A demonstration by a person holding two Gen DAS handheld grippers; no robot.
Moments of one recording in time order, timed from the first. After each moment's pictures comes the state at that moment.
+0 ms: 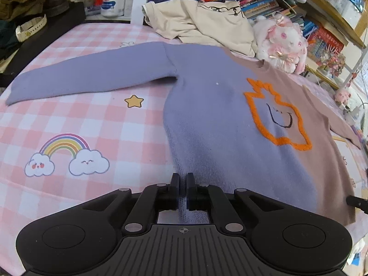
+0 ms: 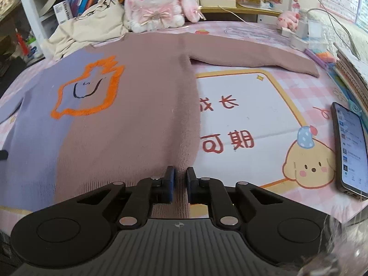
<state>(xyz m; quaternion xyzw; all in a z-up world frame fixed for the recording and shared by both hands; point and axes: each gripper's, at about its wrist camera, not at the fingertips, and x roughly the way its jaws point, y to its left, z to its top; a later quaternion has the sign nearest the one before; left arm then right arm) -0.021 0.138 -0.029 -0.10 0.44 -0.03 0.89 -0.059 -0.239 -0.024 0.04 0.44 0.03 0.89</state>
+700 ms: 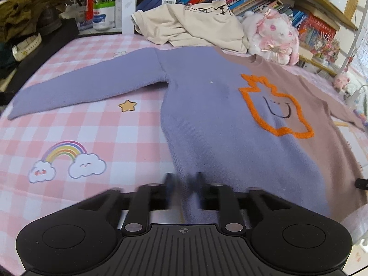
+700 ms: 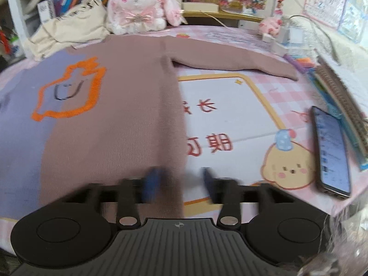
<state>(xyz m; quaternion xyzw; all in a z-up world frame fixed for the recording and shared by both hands) -0.032 0.125 -0.027 -0.05 0.43 -0.03 0.90 -0.063 -0.237 -0.022 0.02 0.43 -0.04 0.90</state>
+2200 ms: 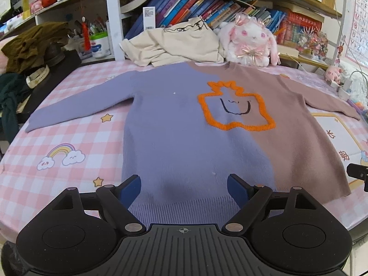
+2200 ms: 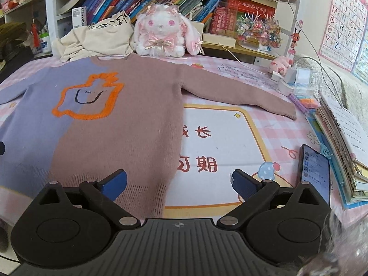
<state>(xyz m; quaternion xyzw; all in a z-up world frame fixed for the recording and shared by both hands) -0.089 0.028 0.007 0.00 0.39 0.01 0.92 -0.095 -0.255 0.000 -0.05 0.37 0.02 0.93</state>
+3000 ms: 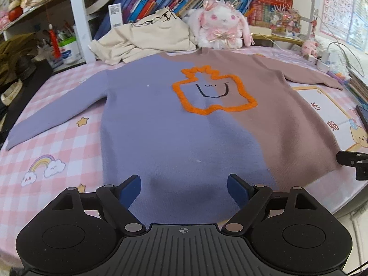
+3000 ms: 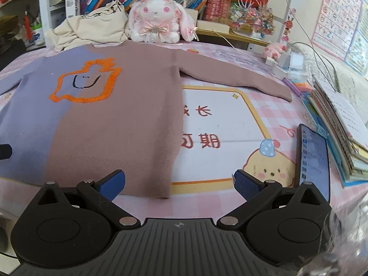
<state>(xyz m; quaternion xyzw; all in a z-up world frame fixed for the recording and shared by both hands) -0.078 0.031 -0.008 0.04 0.41 -0.07 0.91 -0.108 -0.232 -0.012 -0.04 0.40 -0.02 0.91</state>
